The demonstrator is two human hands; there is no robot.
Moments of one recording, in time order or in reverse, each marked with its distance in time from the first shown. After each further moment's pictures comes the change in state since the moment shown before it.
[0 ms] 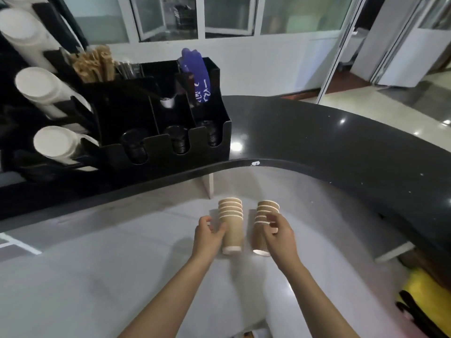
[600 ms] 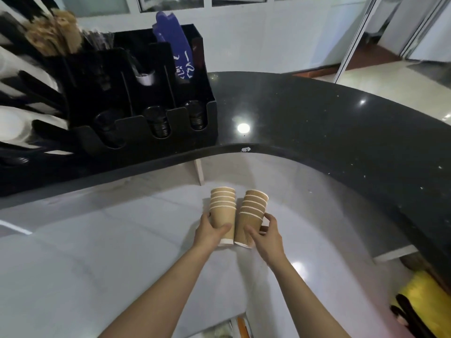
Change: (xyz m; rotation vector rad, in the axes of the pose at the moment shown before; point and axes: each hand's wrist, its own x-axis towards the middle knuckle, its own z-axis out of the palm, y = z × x) left_hand 0.030 -0.033 0.069 0.020 -0.058 -0.175; right_hand 0.018 0.057 0.002 0.174 -0.232 0.318
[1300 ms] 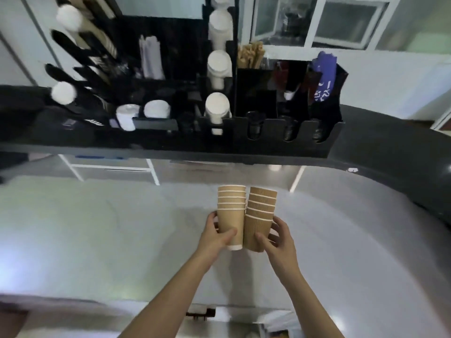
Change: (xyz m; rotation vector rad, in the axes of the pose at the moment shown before) left_hand -0.146 -0.101 -0.235 -0.355 0.240 0.175; right_hand -0.176 -0.064 0.173 0.118 -0.326 -0.368
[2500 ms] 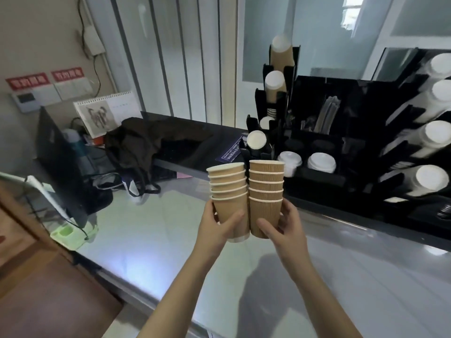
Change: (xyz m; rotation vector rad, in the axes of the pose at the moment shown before) left_hand -0.035 0.082 -0.423 -0.277 0.415 0.375; right_hand -0.012 -0.175 0.419 0.186 -0.401 -0.275
